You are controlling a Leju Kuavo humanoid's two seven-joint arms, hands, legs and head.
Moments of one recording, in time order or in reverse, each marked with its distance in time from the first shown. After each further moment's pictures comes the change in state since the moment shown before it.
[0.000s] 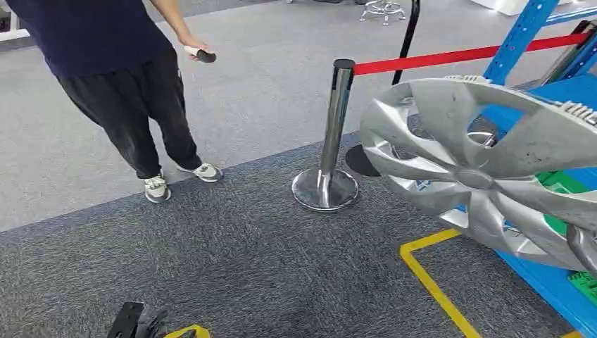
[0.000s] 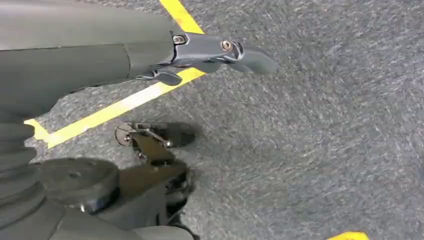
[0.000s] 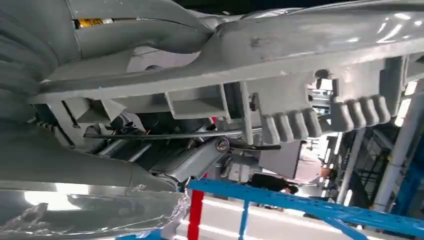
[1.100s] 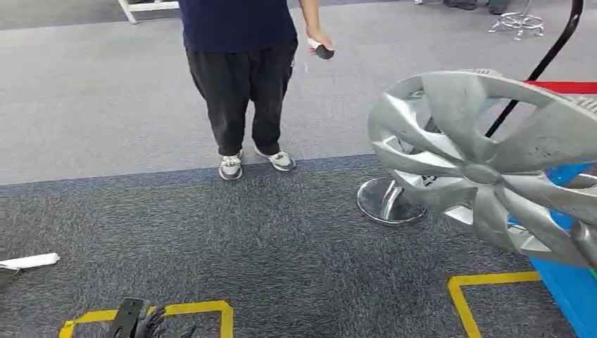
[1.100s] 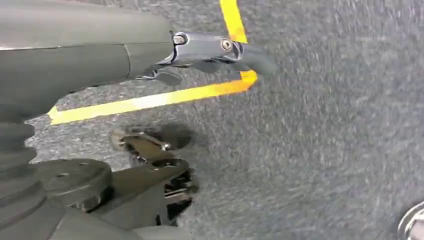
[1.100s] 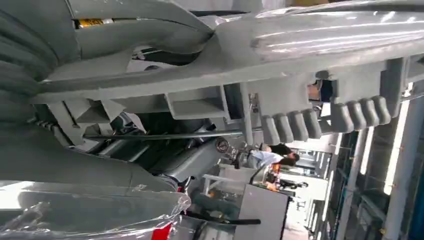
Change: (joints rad) left arm -0.005 -0.001 0.002 0.002 -0.003 0.001 0.008; right arm -0.013 0.000 0.002 0.011 0.006 0.001 0.004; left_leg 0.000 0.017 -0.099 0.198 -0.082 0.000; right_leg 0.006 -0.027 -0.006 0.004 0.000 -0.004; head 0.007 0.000
